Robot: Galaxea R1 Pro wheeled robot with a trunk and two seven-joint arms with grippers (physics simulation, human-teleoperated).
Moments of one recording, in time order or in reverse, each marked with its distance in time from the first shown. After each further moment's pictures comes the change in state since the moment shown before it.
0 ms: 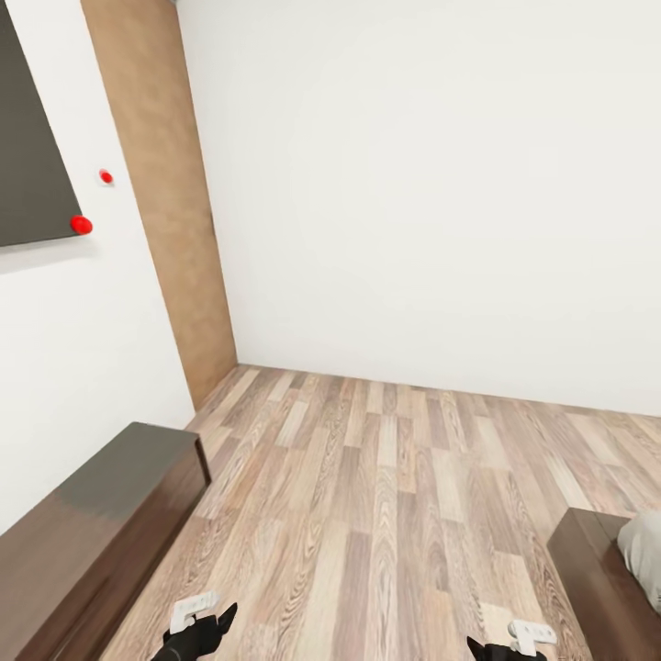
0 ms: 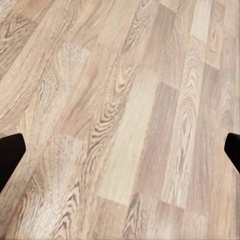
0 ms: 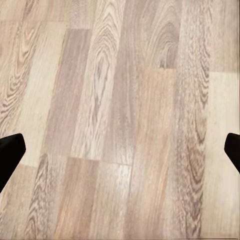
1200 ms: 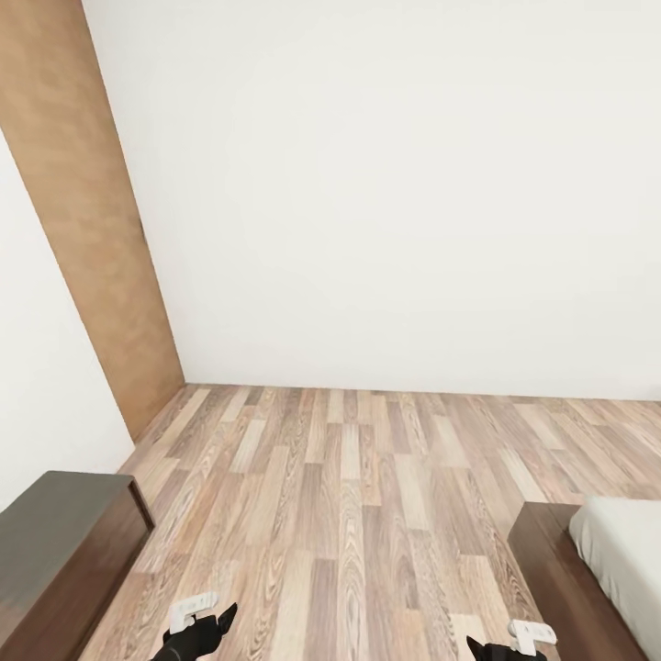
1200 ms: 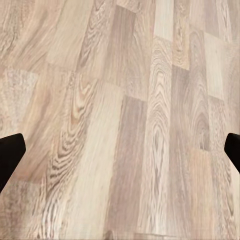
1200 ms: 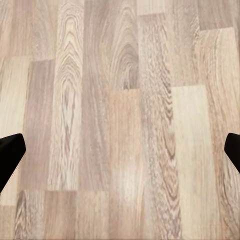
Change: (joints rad) left arm 0.000 0.000 0.000 0.000 0.000 0.000 0.000; right arm 0.000 0.000 0.000 -0.001 0.000 0.000 0.000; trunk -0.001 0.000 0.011
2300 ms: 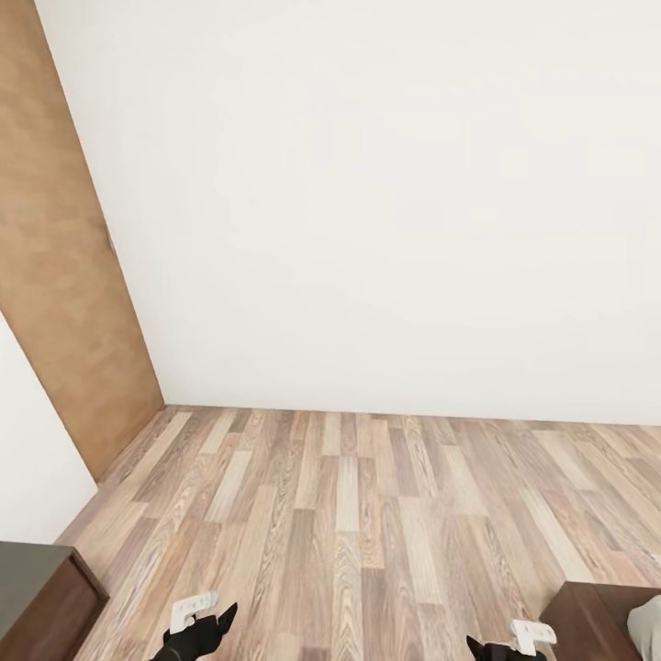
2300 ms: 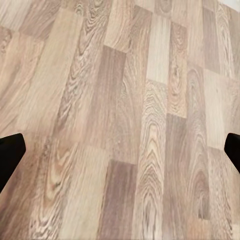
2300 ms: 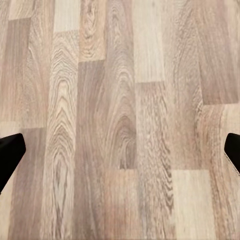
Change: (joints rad) left arm 0.000 0.000 0.000 0.000 0.000 0.000 0.000; right arm 0.000 0.000 0.000 -0.001 0.000 0.000 0.000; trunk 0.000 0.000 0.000
